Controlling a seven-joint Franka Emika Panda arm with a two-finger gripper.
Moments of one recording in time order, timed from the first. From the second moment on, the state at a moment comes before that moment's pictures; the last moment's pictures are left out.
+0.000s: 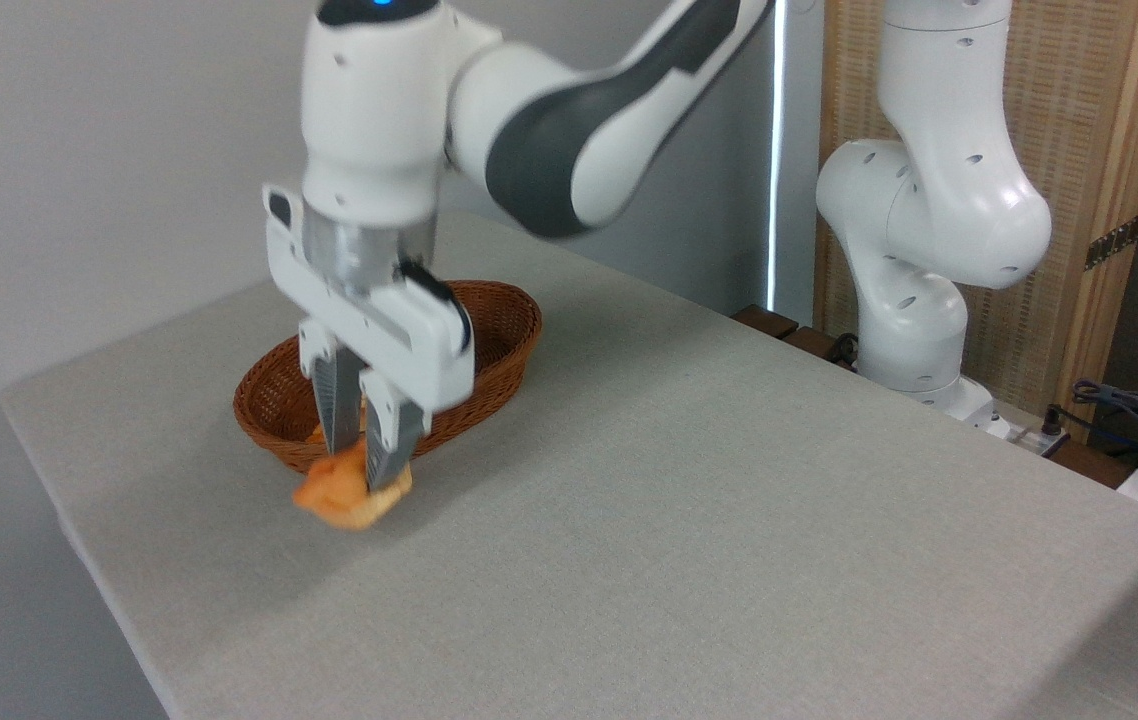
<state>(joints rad) -0.12 0.01 0.02 -1.94 -0.26 2.15 0.68</state>
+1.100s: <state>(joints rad) -0.14 -0.08 -0.46 -1.90 -0.11 1.80 0.41</state>
